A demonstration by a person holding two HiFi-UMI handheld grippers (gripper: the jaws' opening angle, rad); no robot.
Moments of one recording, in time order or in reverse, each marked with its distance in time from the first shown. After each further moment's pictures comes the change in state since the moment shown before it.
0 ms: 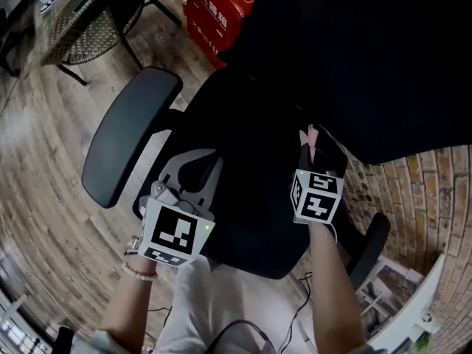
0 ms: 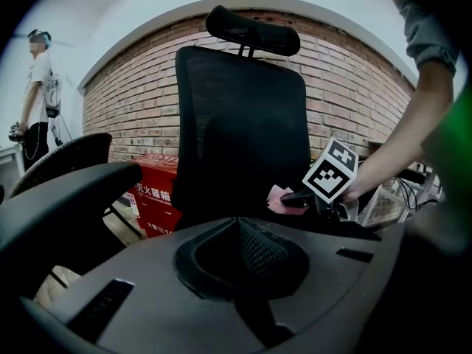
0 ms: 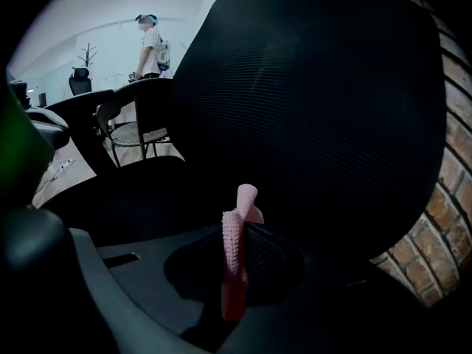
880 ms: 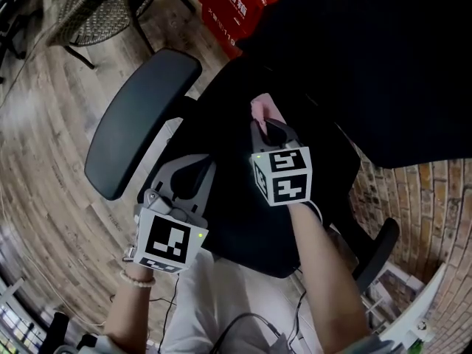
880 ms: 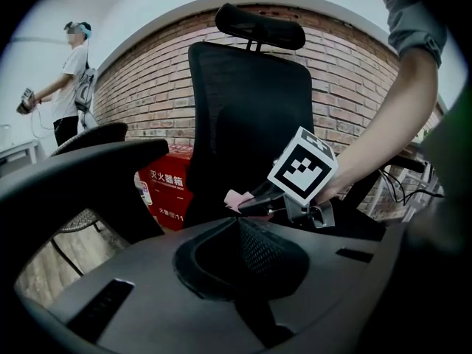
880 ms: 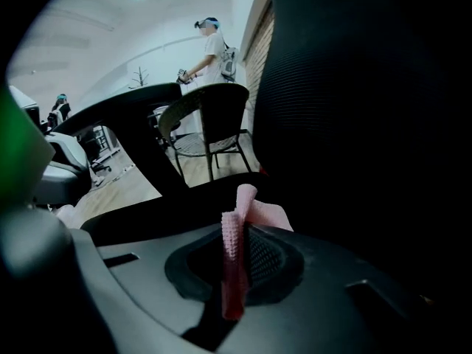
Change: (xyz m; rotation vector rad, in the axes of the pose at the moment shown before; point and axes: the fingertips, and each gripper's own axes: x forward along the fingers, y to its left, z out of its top) left arm -0.027 0.014 -0.040 -0.019 0.032 0.058; right arm 0.031 0.170 0.042 -0.135 -0.071 0.443
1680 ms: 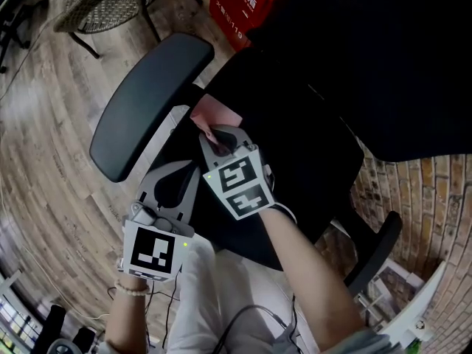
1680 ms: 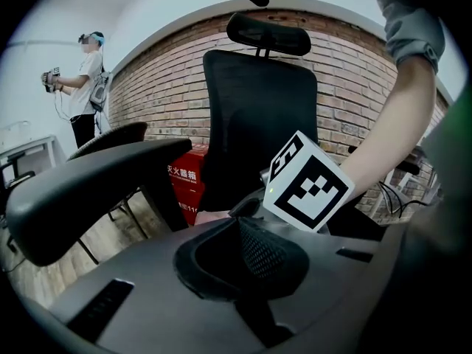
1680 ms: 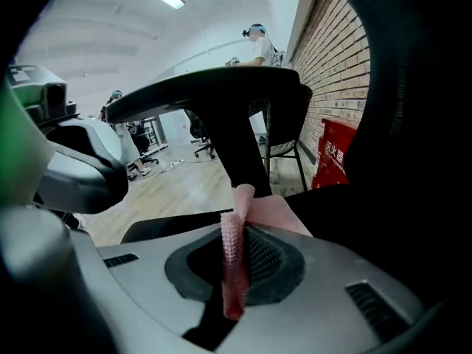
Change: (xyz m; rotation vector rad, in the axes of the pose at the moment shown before) left arm -0.053 0.004 -0.022 -0.051 0.011 0.078; right arm 0.004 0.145 0.005 -0.172 -0.028 0.308
